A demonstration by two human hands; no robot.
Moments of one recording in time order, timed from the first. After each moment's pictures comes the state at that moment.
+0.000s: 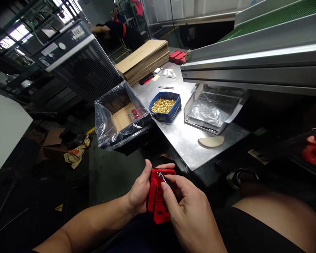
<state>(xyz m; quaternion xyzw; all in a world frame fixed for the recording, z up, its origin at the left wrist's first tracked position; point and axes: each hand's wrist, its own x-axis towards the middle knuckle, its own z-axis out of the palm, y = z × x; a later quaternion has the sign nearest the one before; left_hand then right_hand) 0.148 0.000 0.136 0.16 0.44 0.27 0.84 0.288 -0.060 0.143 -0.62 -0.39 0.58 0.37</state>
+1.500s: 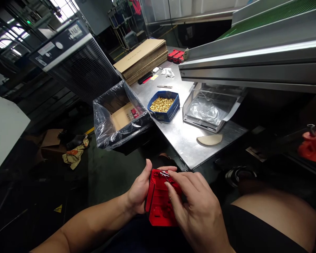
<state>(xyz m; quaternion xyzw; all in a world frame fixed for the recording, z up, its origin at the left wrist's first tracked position) 0.145 -0.001 0.128 0.14 0.38 0.24 0.88 0.303 -0.064 0.130 -0.58 -0.63 0.22 0.48</state>
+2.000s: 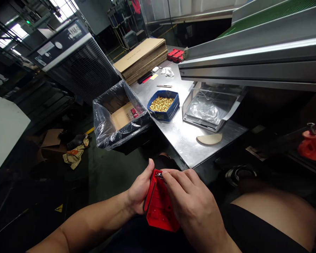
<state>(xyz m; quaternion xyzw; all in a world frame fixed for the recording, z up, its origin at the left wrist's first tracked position) 0.147 -0.001 0.128 0.13 0.32 0.14 0.93 0.311 -0.059 0.125 -0.51 -0.76 0.11 0.40</state>
